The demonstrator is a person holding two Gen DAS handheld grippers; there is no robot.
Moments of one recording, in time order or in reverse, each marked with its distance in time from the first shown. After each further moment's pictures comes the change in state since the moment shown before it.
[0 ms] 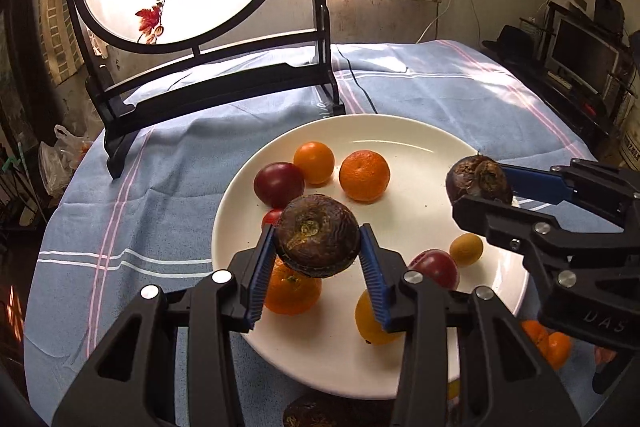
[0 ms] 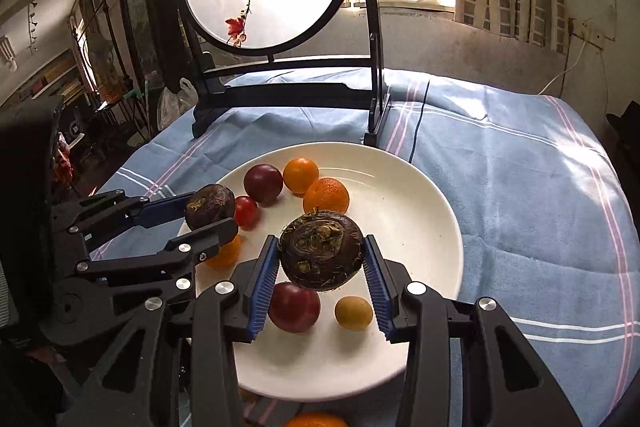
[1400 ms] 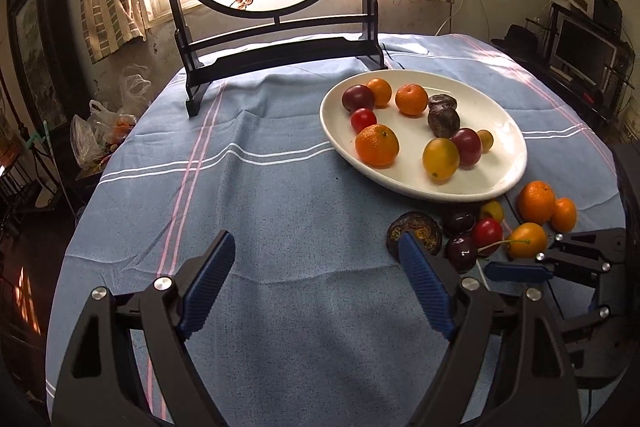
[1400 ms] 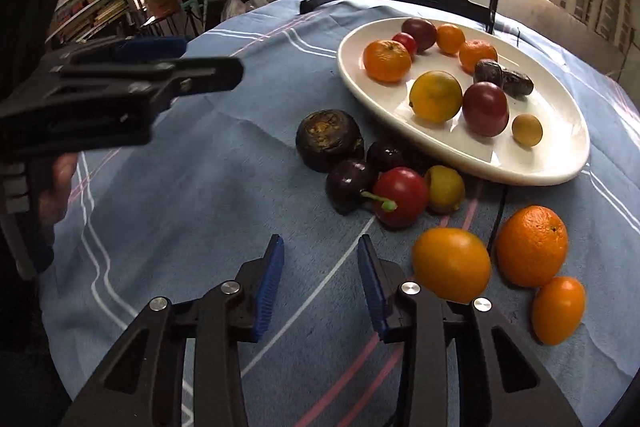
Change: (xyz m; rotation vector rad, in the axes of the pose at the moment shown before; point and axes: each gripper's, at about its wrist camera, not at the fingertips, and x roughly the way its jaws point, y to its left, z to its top) left arm -0.094 0.068 -0.107 -0.021 -0.015 0.039; right arm -0.010 0.114 -0.118 -0.133 0.204 0.093
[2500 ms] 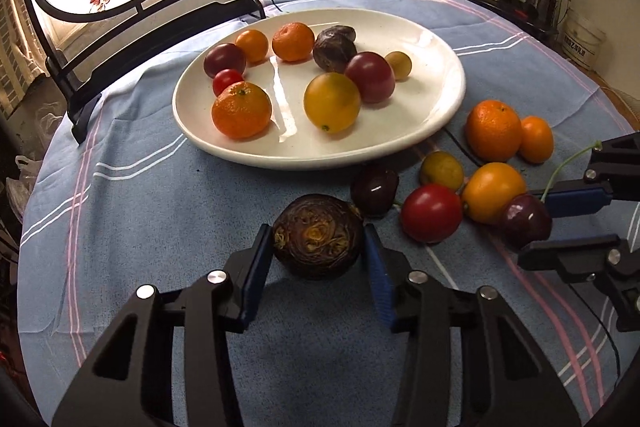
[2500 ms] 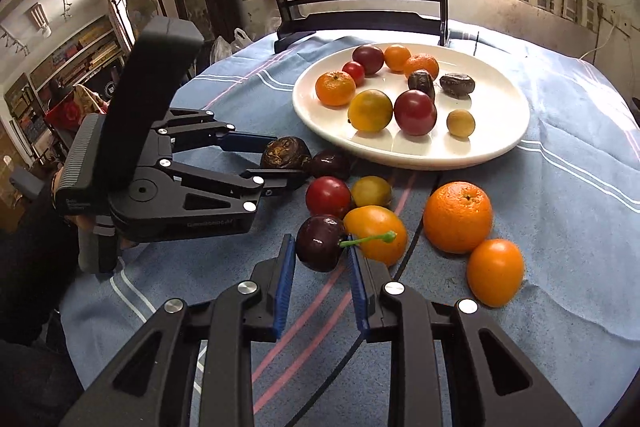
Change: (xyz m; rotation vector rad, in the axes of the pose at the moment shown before) left arm 0.058 -0.070 -0.006 0.276 0.109 -0.205; right arm -0.048 -0.033 -0.027 0.048 -0.121 0.025
